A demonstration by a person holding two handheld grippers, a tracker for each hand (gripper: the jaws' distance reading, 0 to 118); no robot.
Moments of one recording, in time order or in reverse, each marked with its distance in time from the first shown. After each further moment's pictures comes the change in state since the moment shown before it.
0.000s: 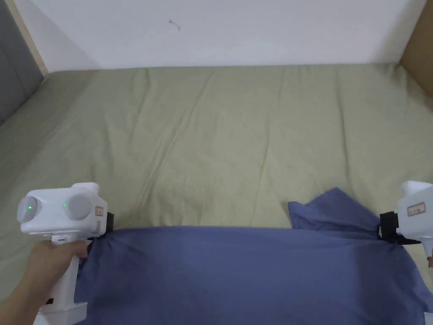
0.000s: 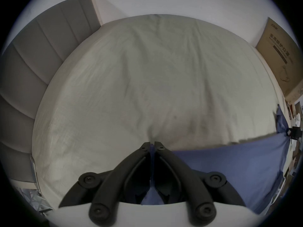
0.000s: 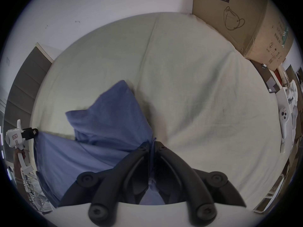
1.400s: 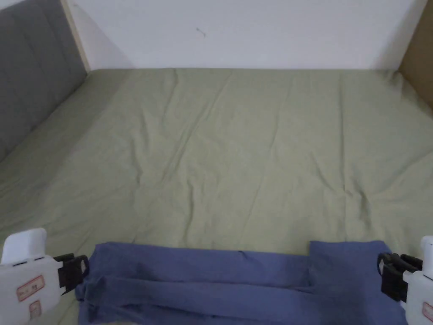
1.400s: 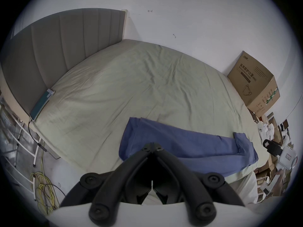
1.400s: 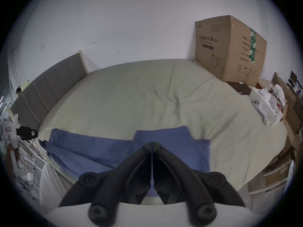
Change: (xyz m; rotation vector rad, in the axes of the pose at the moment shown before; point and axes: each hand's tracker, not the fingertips) left arm -0.062 -0.272 0.219 0.259 -0.183 0.217; right arm -0.069 -0.269 0.176 0.444 0.068 0.124
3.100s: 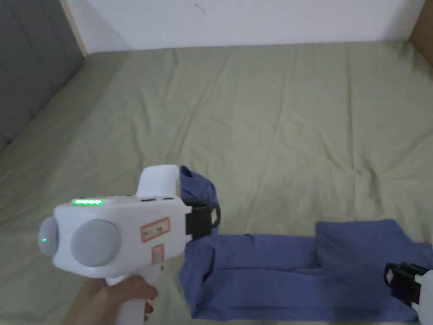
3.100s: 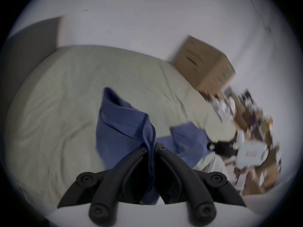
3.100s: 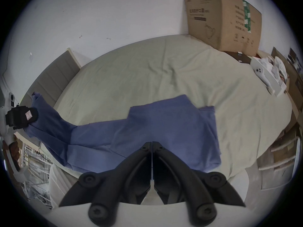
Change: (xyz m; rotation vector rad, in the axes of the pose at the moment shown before) left arm 0.181 0.035 -0.022 -0.081 -0.477 -0.309; right arm 0.031 -0.028 -0.011 -0.188 0.003 -0.160
